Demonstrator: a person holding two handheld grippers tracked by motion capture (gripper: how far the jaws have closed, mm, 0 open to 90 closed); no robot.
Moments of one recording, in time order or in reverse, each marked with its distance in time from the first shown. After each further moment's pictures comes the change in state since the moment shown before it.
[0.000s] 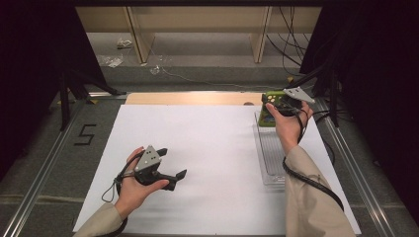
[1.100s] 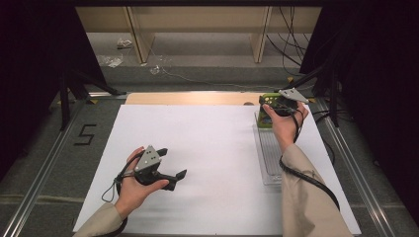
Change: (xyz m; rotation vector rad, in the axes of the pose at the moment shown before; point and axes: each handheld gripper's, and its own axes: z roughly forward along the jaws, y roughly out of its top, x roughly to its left) left arm 0.000 0.000 0.000 0.000 -0.003 -0.002; right arm -0.002 -0.013 0.020 0.036 0.000 -0.018
